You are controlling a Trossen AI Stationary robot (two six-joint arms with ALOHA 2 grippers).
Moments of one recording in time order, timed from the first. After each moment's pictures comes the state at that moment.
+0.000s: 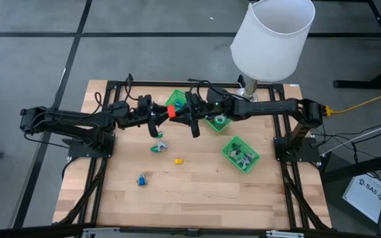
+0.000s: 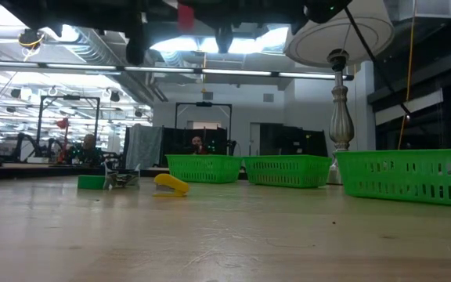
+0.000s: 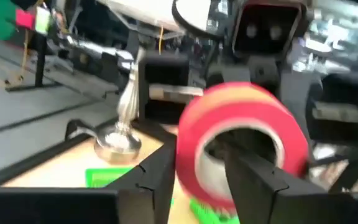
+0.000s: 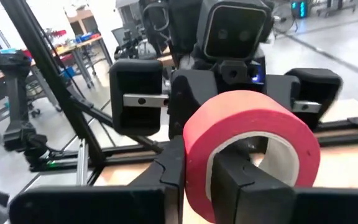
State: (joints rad) left arm 0.13 0.98 0.50 0.54 -0.15 -0.35; right arm -0.15 1.74 1.29 0.36 -0.34 0.23
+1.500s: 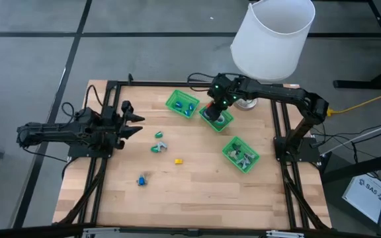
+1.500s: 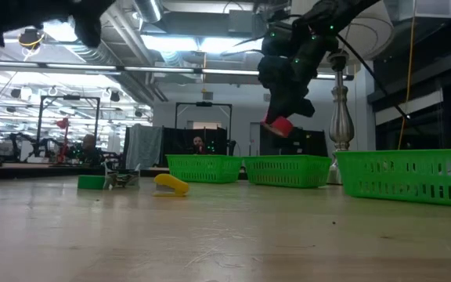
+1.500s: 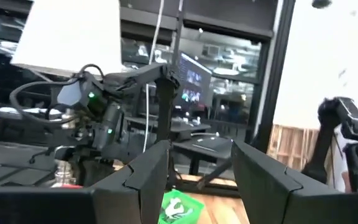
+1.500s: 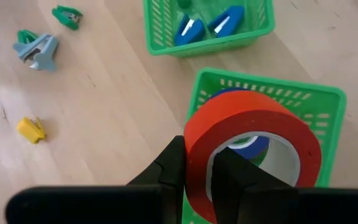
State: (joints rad) left arm 0.12 0.34 0.22 0.43 0.13 -0.22; right arm -0.43 1.69 1.29 -0.69 -0.22 0.25
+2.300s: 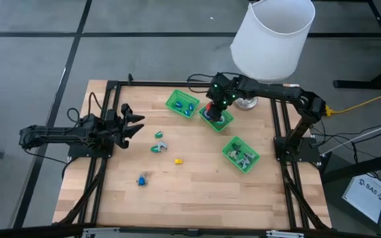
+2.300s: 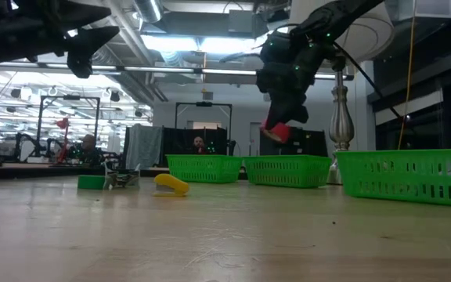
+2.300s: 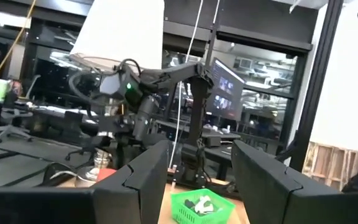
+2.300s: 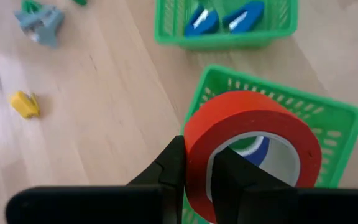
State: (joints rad) left arm 0.12 0.24 0.01 0.57 -0.03 -0.24; right arm -0.46 1.73 1.29 -0.68 -0.29 0.09
